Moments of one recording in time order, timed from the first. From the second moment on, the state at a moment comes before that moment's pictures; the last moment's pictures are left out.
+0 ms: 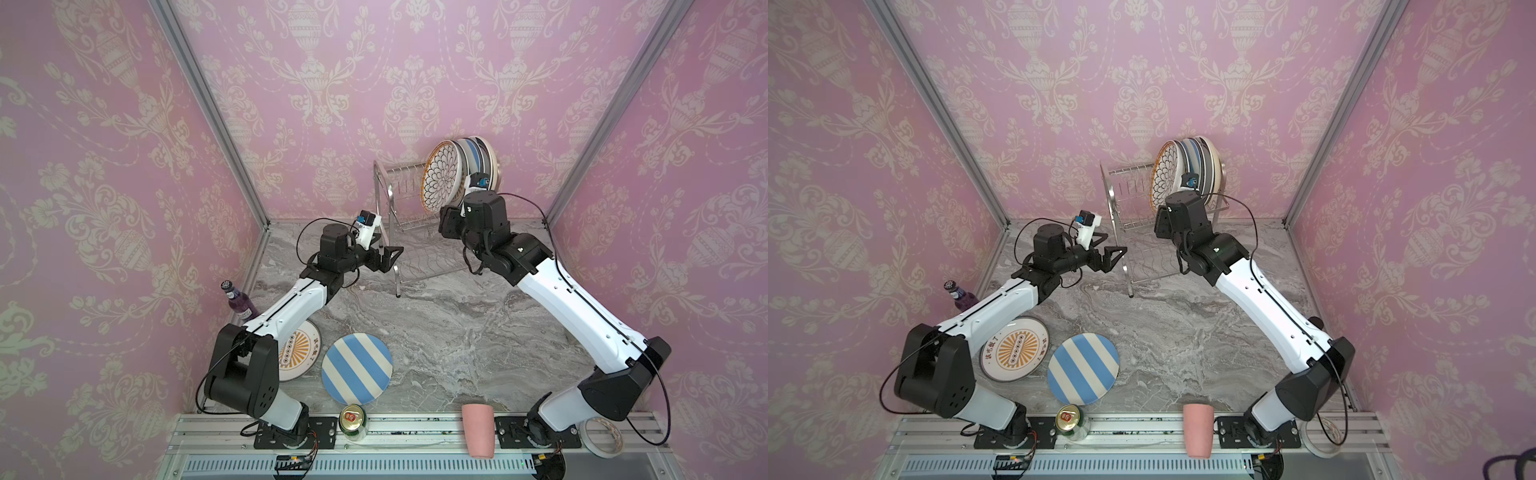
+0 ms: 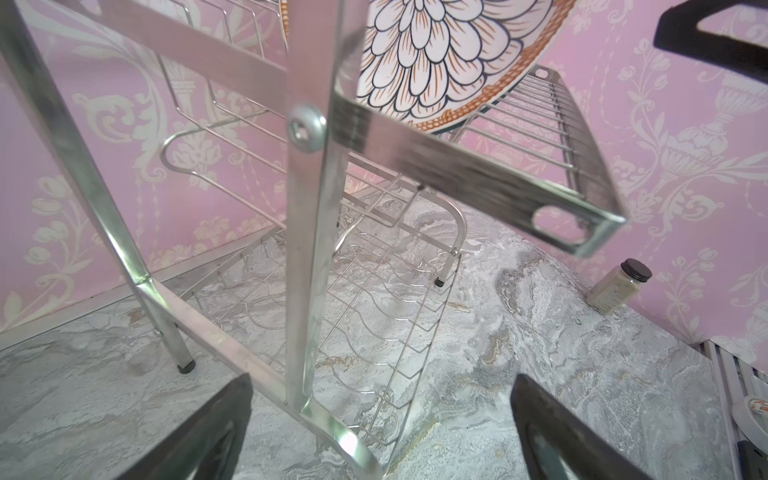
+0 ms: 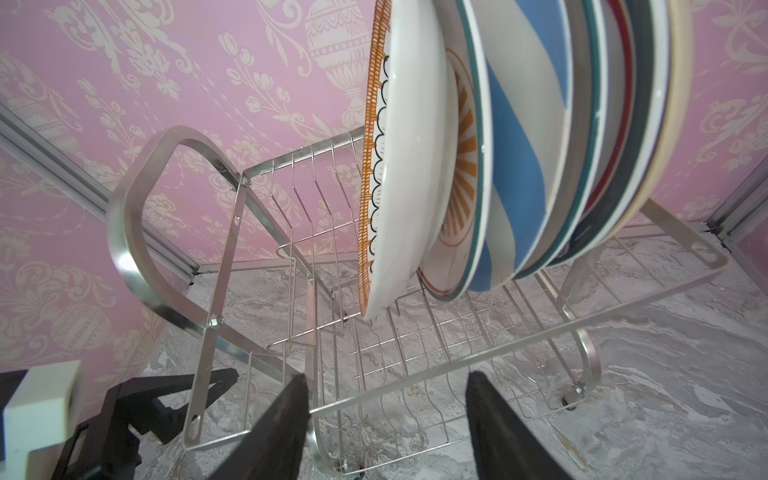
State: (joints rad) left arm -0.30 1.50 1.08 0.15 0.52 -0.10; right arm 0.60 1.56 1.71 -0.53 0.44 0.44
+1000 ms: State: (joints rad) left arm -0.26 1.27 0.93 0.09 0.51 -0.18; right arm 0.60 1.73 1.82 -0.40 0.65 0.47
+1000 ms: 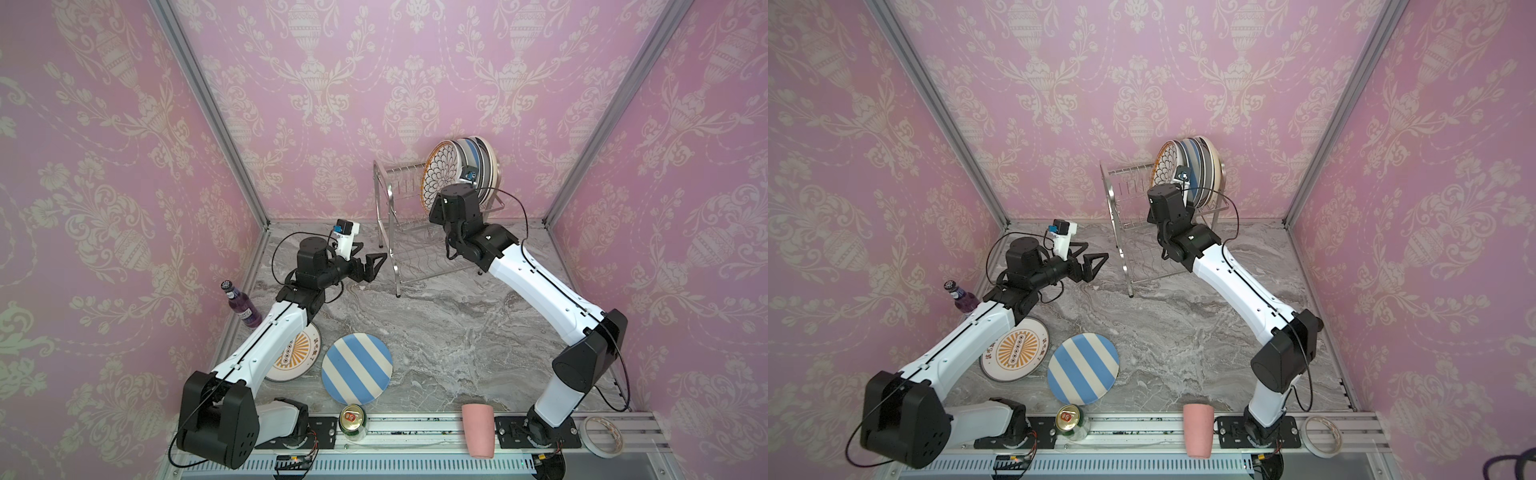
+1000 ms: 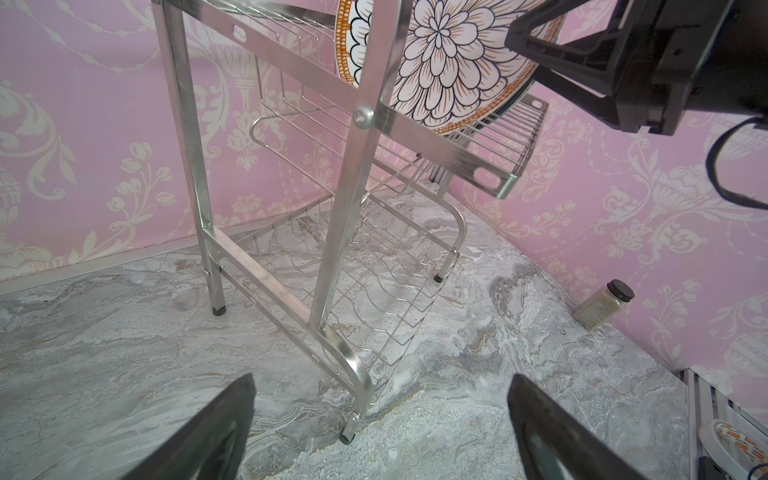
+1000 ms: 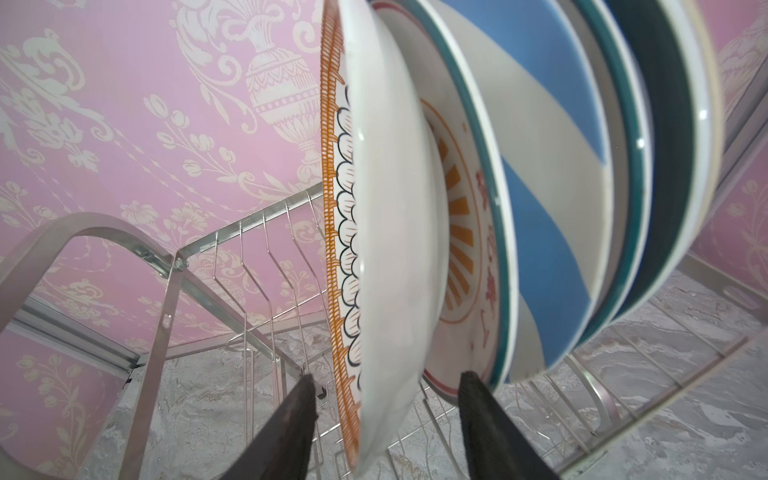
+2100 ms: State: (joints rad) left arm -0.26 1.27 0.93 0.08 0.51 -0.18; right arm 0.64 1.84 1.88 -0.36 0.89 0.36
